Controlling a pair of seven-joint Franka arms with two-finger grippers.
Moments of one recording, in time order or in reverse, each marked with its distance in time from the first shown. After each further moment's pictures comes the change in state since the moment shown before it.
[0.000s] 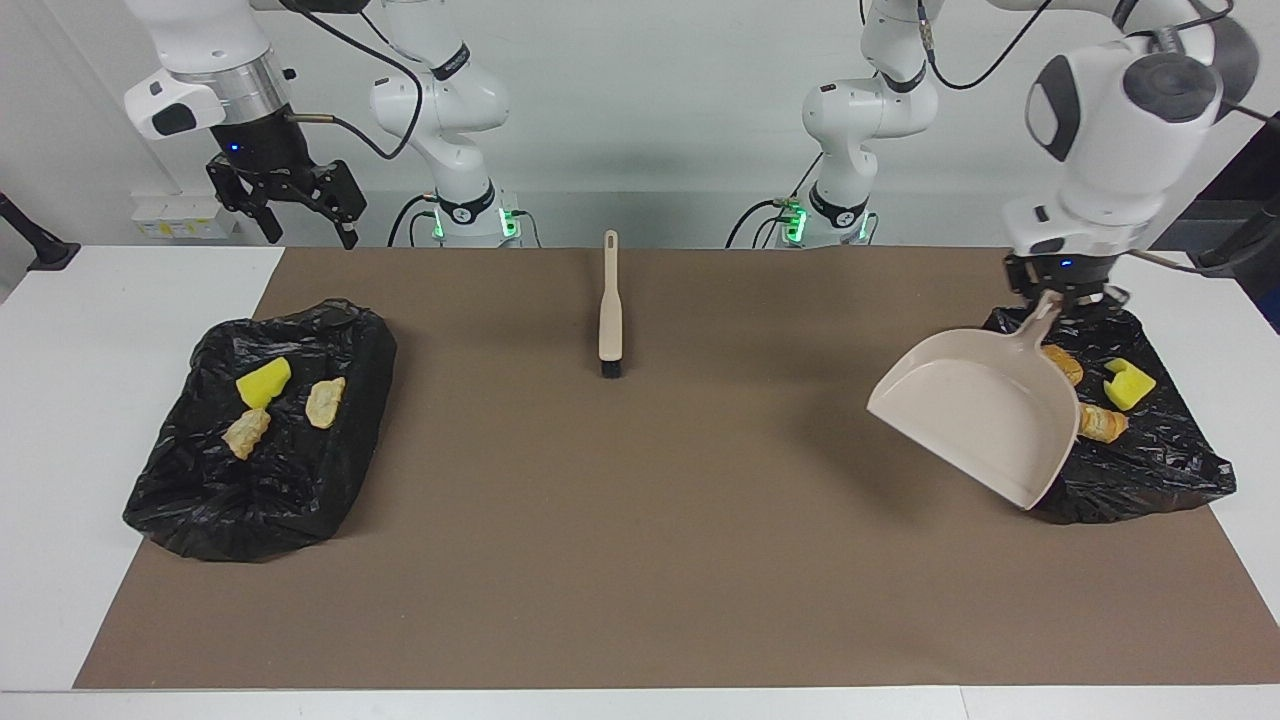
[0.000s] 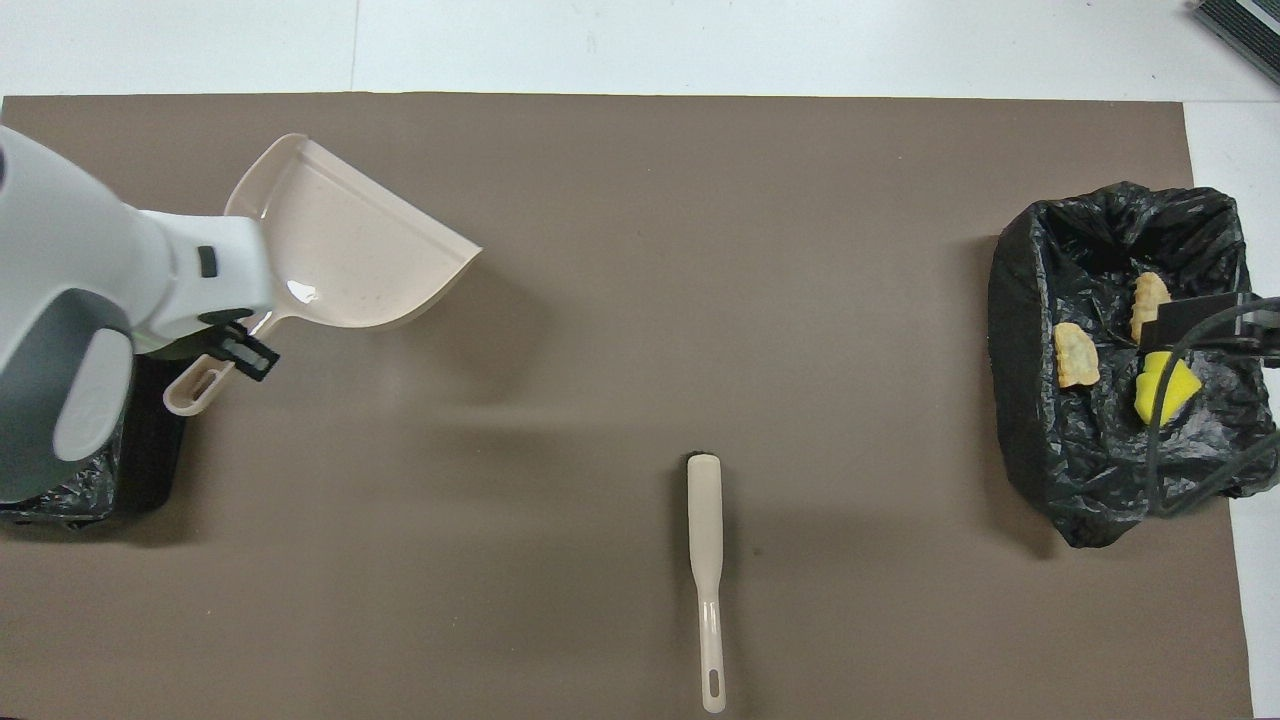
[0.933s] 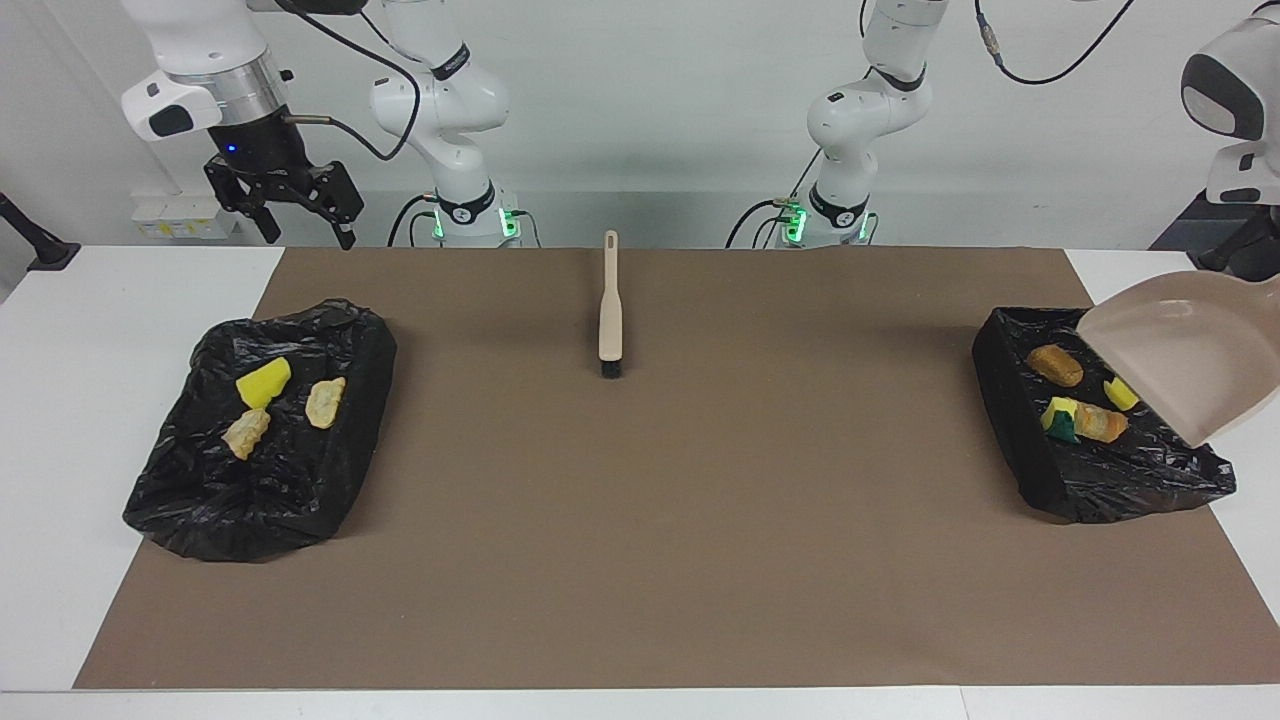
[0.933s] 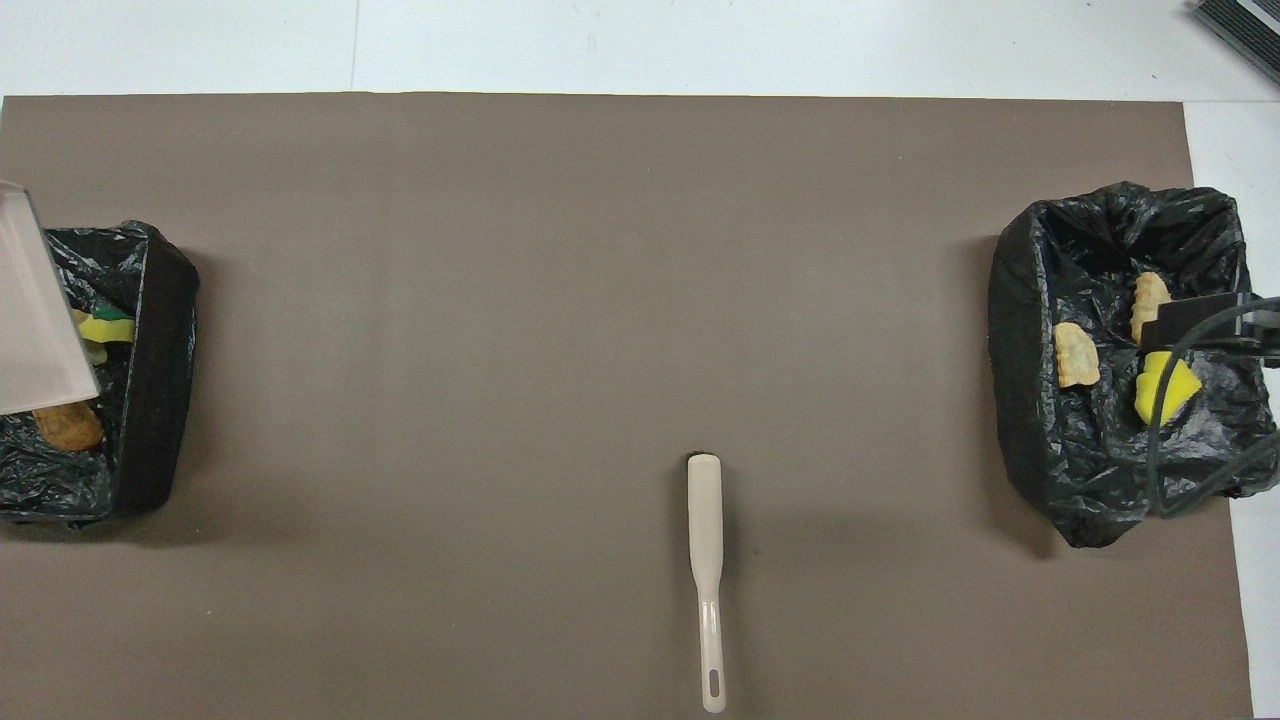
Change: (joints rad) left arm 0.523 0.003 0.013 0.128 0.313 0.046 1.134; right arm 0.000 0.000 0.000 0.000 0.000 0.000 0.000
